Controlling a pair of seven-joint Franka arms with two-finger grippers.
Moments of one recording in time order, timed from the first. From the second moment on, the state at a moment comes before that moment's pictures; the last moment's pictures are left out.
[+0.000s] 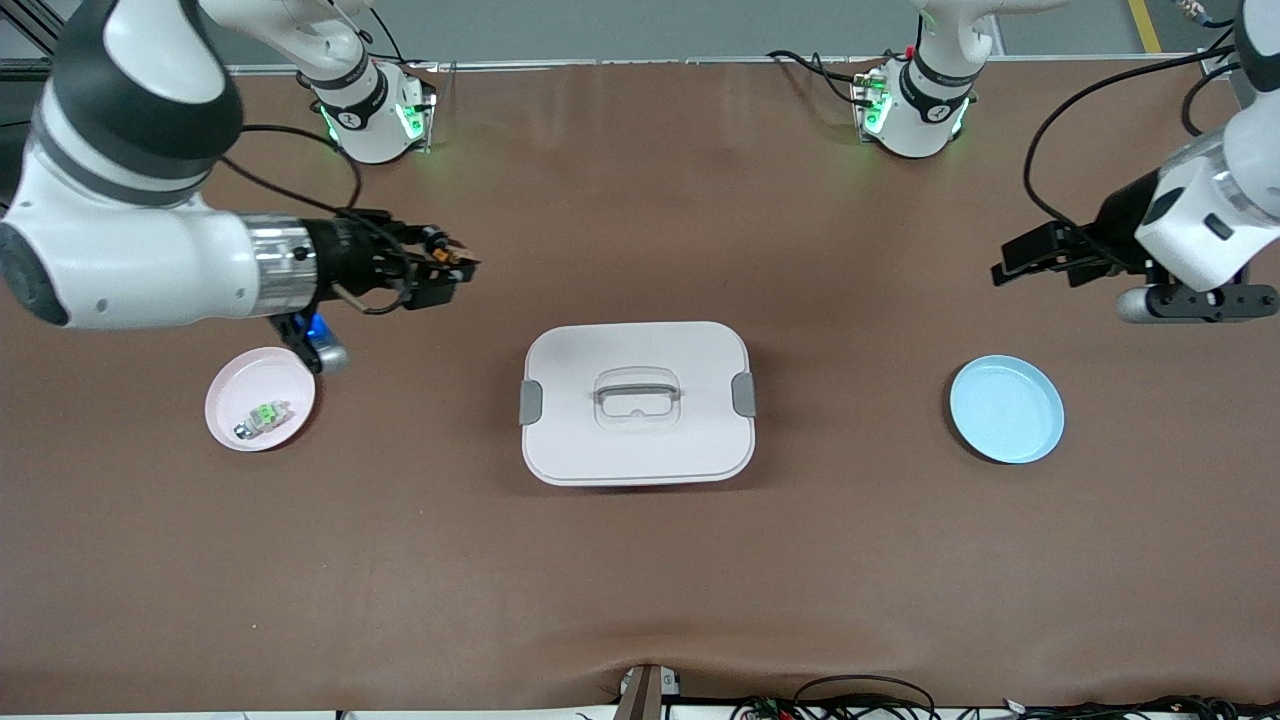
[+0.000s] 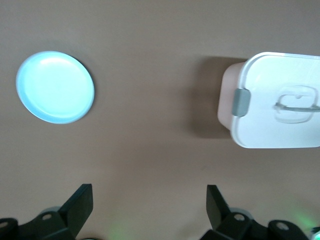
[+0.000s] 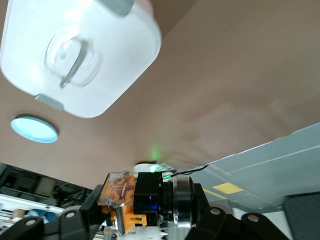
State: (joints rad) left arm -0.02 0.09 -0.15 -1.52 -0.21 1.53 -0.27; right arm 0.24 0.31 0.07 -1.38 0.72 1.44 1.13
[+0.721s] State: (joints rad) left arm -0.26 0.15 -0.16 -1.46 -0.35 1.70 -0.59; right arm 0.50 0.33 0.07 -1.38 0.85 1.87 1.55
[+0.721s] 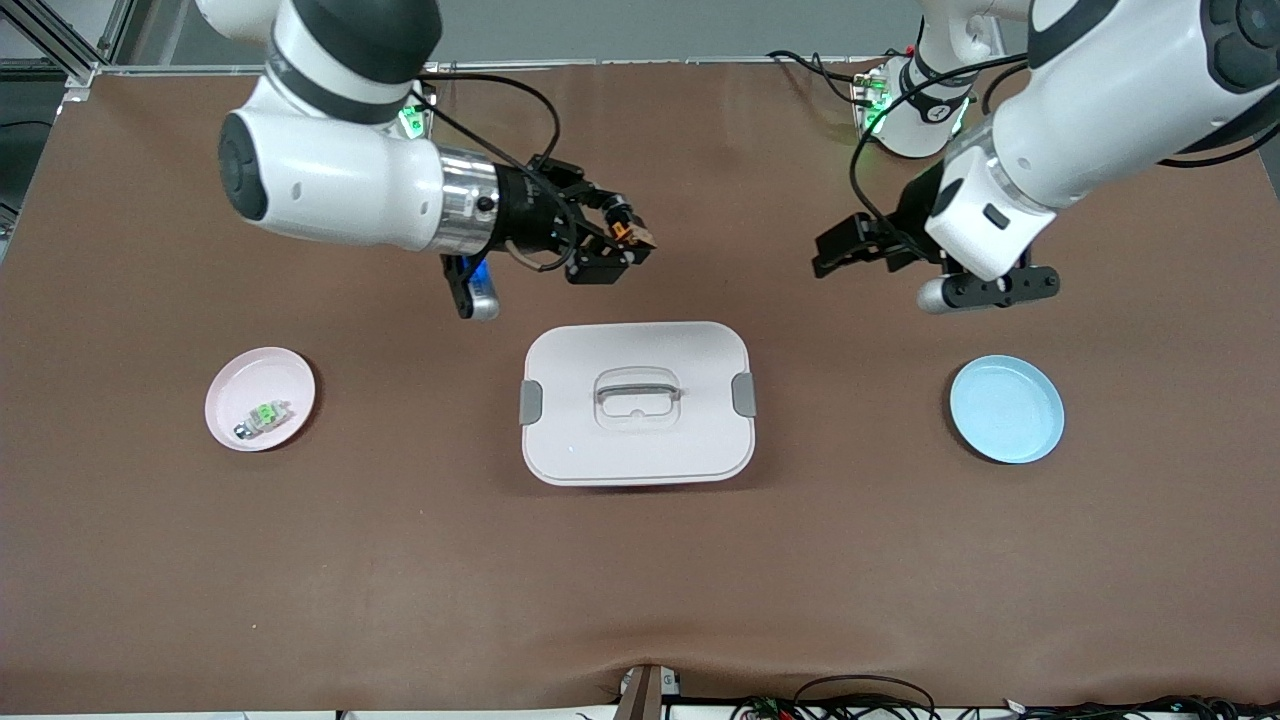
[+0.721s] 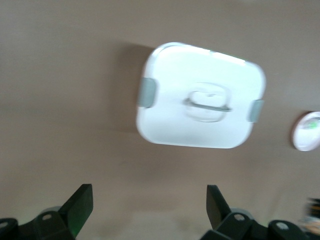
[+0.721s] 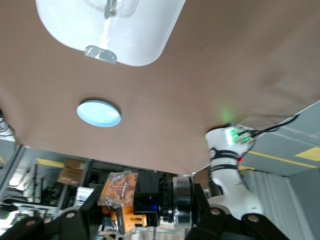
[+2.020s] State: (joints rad) left arm -0.32 0.15 -0.22 -1.61 -0.55 1.97 -0.55; right arm 0.58 0.41 0.07 -1.38 0.85 2.07 1.61
